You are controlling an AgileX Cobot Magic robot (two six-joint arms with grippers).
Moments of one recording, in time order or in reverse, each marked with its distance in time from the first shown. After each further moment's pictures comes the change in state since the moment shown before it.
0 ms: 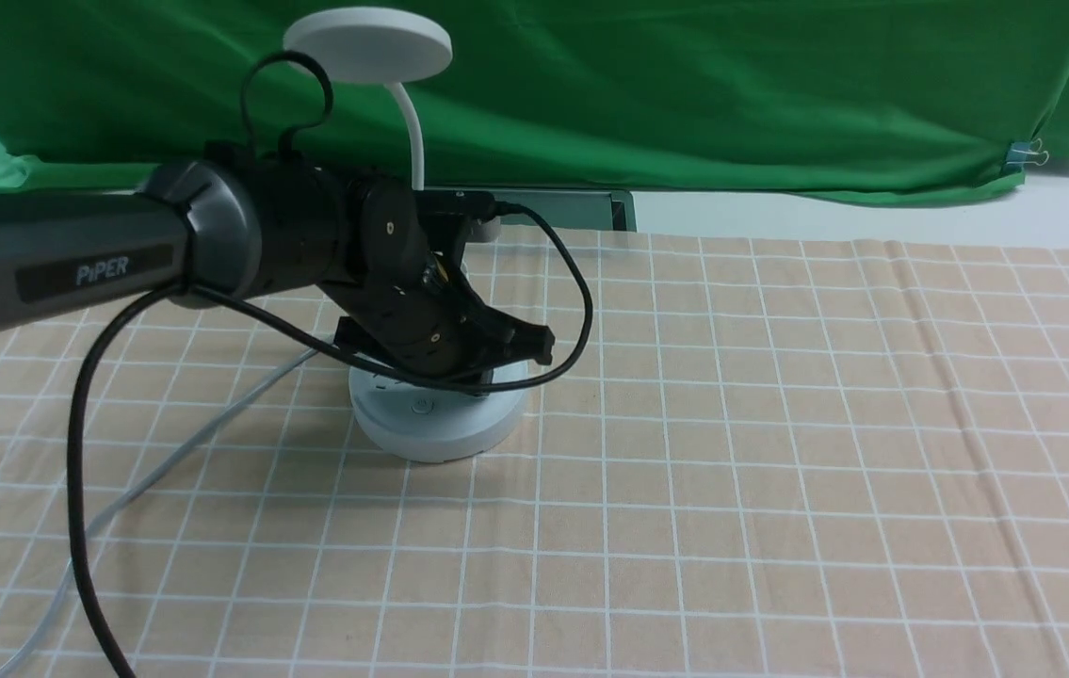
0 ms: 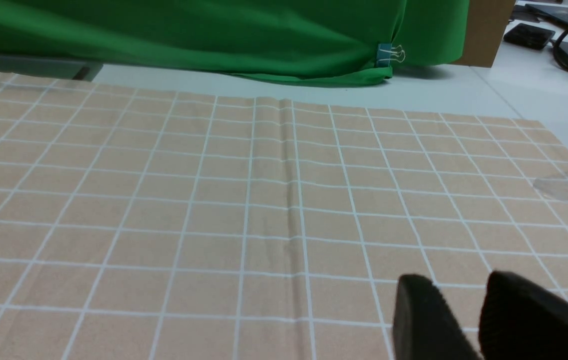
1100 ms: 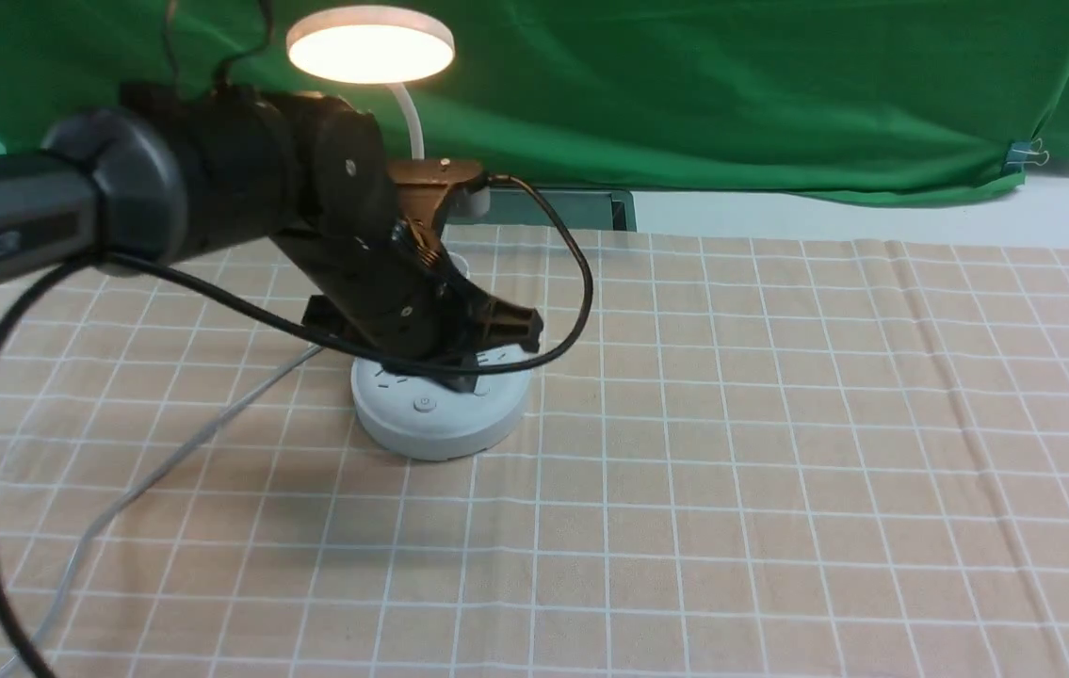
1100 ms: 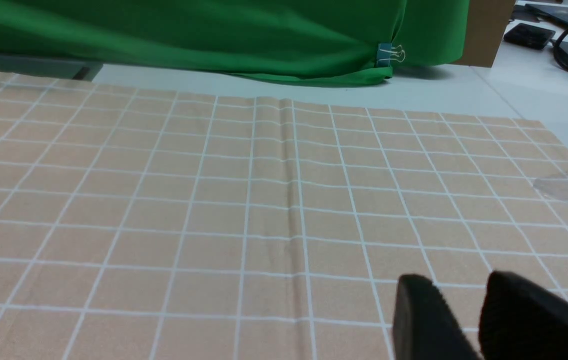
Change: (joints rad) right arm 0.000 0.000 0.000 0.000 0.000 0.000; left arm -0.005 -0.163 0.030 -0.031 0.221 0.050
